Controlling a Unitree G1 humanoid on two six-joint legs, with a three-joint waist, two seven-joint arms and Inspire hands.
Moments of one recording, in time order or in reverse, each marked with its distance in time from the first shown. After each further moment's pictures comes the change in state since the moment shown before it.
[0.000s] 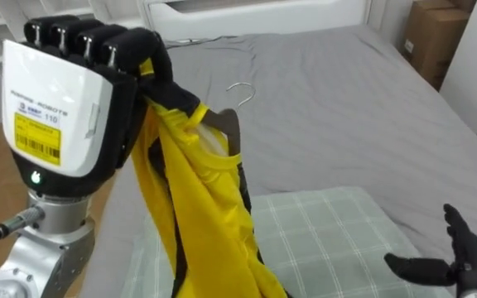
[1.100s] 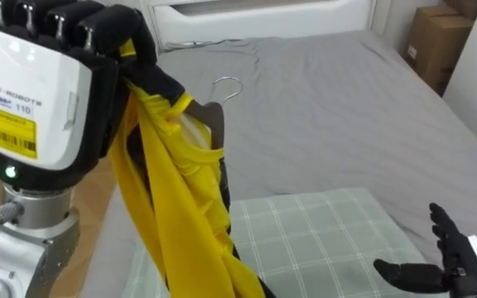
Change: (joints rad) left arm 0.000 -0.006 0.066 -0.072 0.022 0.012 -0.021; right arm 0.063 -0.005 0.044 -0.058 0.124 -0.004 0.132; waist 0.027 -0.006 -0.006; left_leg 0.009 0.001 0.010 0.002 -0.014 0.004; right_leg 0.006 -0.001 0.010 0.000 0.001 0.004
